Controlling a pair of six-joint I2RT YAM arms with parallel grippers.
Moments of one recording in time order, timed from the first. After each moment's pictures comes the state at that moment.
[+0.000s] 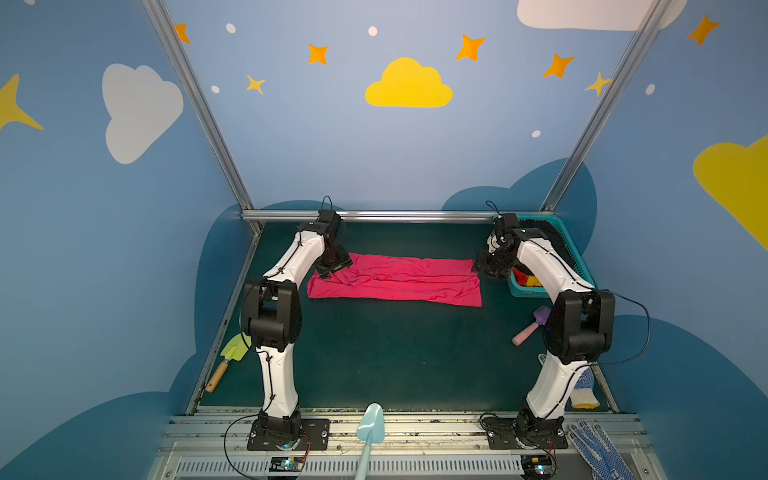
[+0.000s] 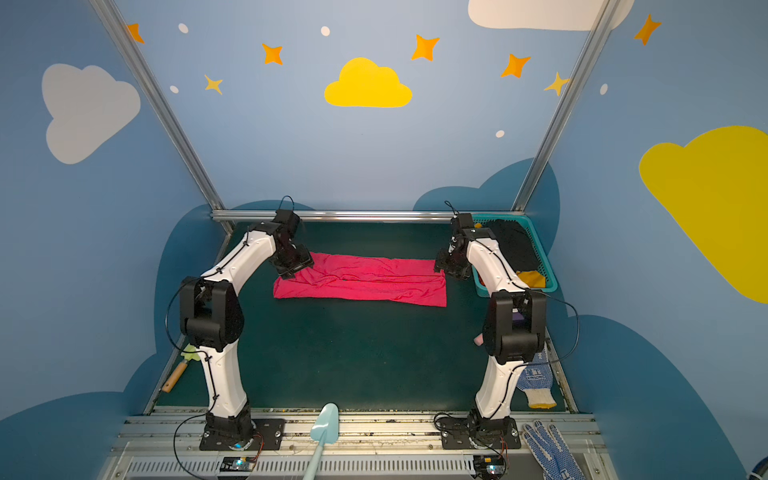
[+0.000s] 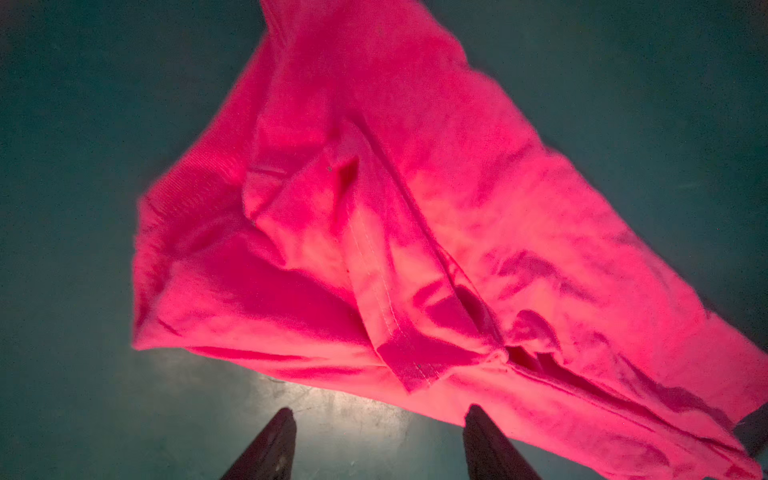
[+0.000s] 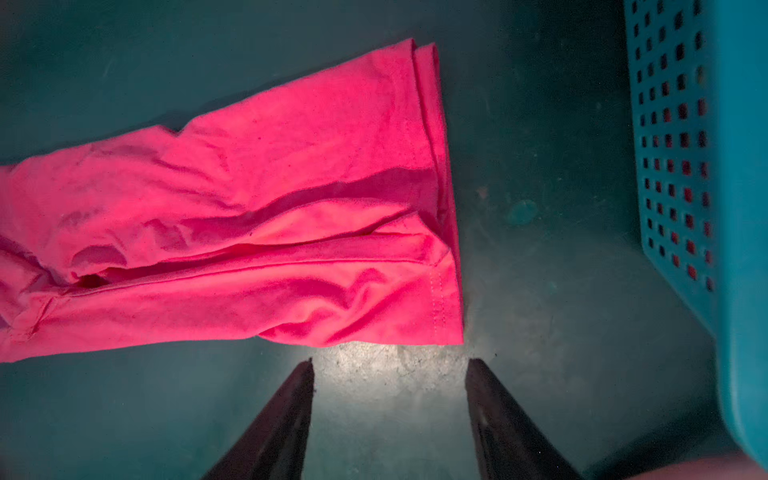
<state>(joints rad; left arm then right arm) -0.18 2.06 1.79 -1.04 0.08 -0.69 0.16 1.87 1.62 -0.98 -0.13 0.35</state>
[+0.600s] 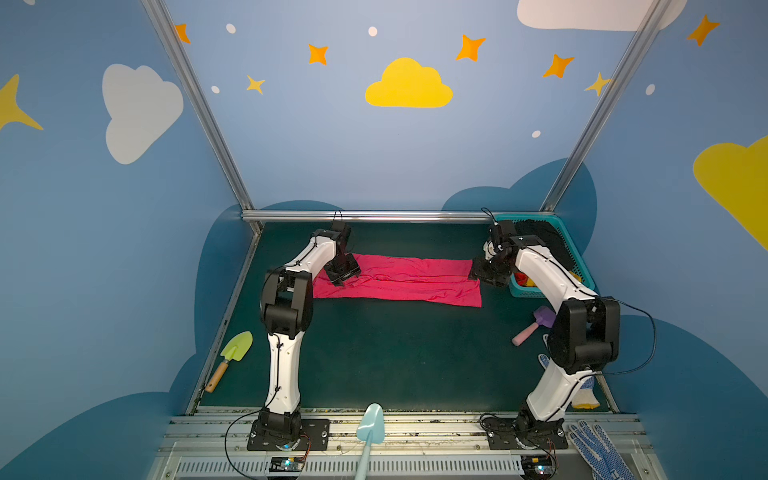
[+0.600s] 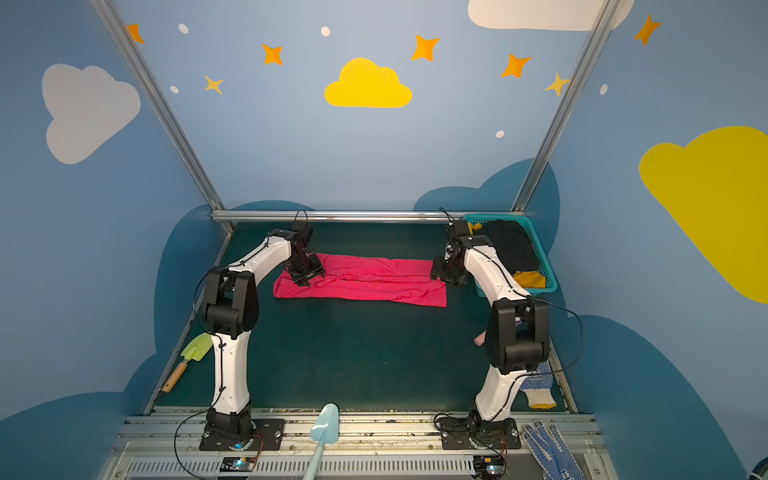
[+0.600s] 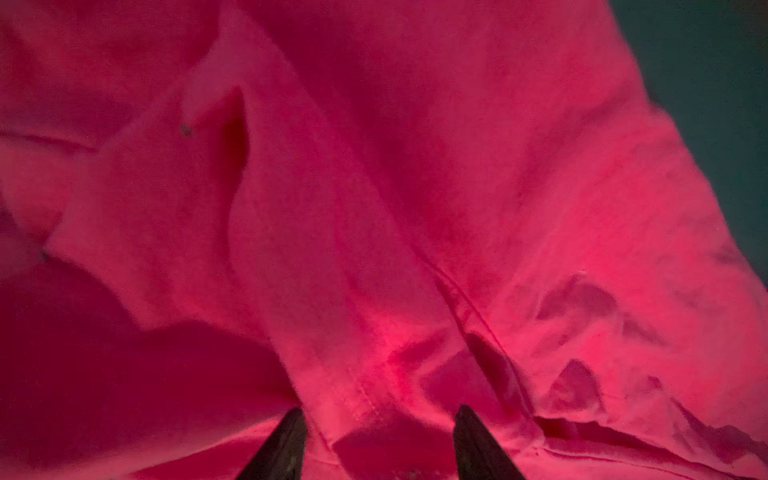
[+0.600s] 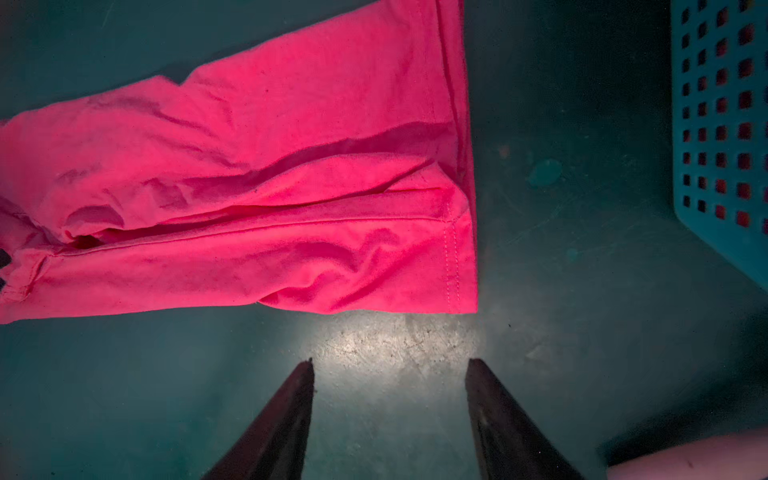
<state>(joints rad) -0.20 2.22 1.85 -0.97 0.15 -0.73 0.19 1.80 1.52 -0.95 -0.13 0.36</state>
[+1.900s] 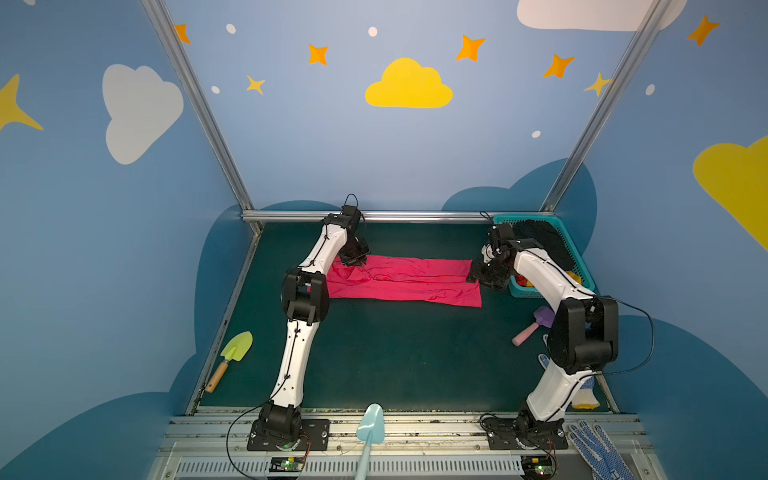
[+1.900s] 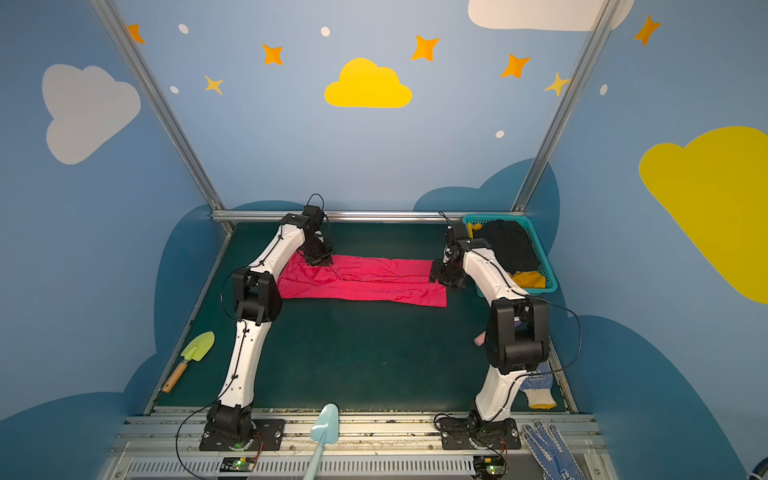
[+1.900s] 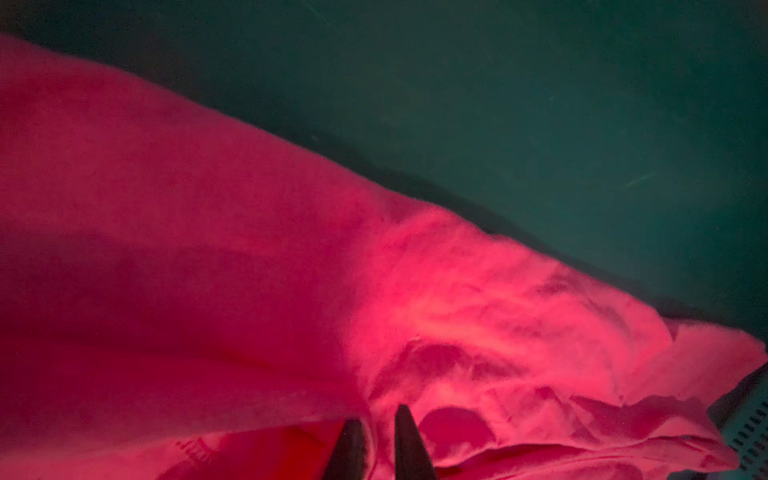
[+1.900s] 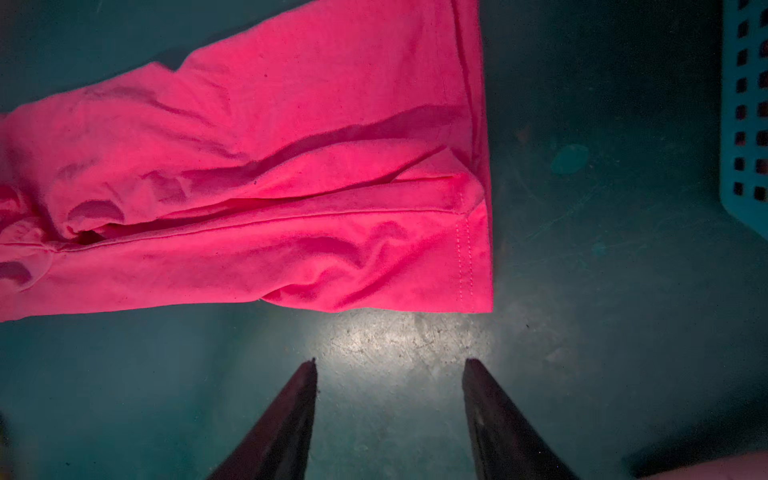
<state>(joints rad) -0.22 2.61 2.54 -1.25 0.23 -0.56 0.19 1.80 1.48 -0.92 -0.16 0.38</state>
